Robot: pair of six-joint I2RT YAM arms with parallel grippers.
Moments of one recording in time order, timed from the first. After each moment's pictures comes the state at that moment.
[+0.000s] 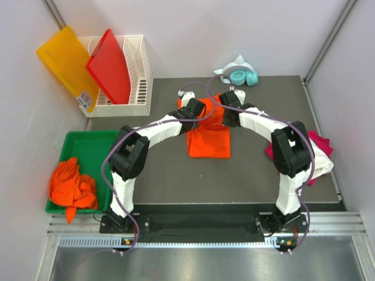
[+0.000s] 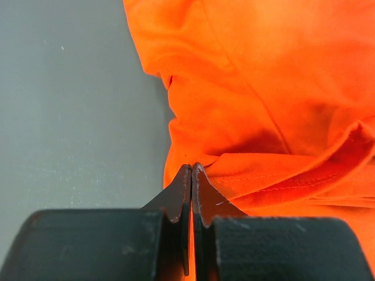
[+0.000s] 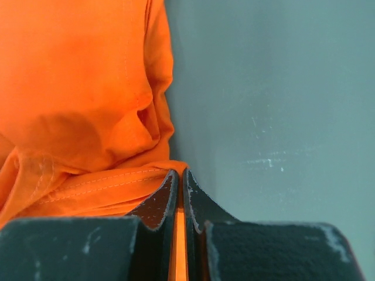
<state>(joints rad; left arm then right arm) -0.64 2.01 1.49 -0.31 -0.45 -0.58 0.47 1.93 1.43 -0.45 0.36 0.56</state>
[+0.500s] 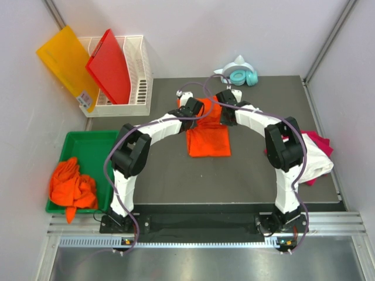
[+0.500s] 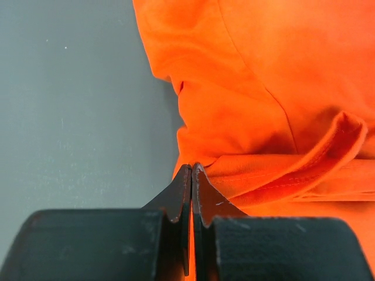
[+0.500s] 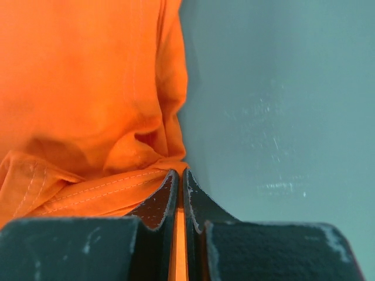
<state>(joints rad) -0.62 2.05 1.51 -0.32 -0.44 -0.58 0.46 2.04 1.51 -0.46 0.34 0.56</state>
